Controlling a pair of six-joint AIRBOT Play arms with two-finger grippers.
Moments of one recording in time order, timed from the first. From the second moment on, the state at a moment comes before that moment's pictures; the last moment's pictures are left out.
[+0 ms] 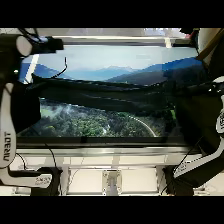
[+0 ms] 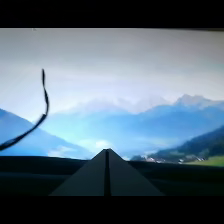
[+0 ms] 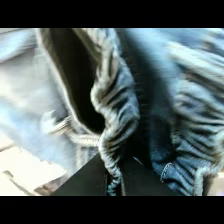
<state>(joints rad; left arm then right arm) -0.17 -1.48 1.78 1.56 -0.90 -1.65 -0.50 -1.78 1.56 -0.82 1.47 1.16</state>
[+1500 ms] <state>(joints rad) -0.23 -1.64 1.79 1.18 -0.99 -1.47 0.38 -1.85 1.89 -1.01 1.10 1.52</state>
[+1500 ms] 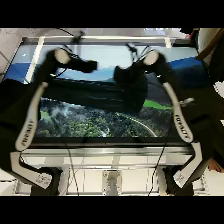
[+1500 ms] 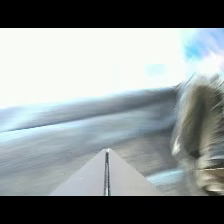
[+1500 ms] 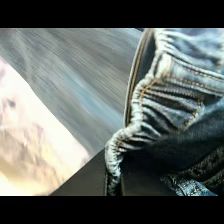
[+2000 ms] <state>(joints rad) -0.03 -1.48 1.79 1.20 -1.12 -1.43 0.55 -1.95 1.96 -1.05 0.78 1.54</state>
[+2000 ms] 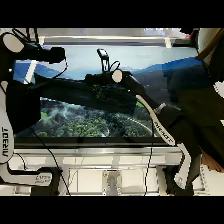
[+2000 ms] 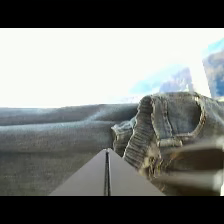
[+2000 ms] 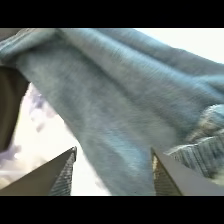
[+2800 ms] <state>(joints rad) -0.02 -1.48 1.79 1.20 -1.18 -1.42 -0.01 -1.89 1.53 -0.82 1.33 1.50</state>
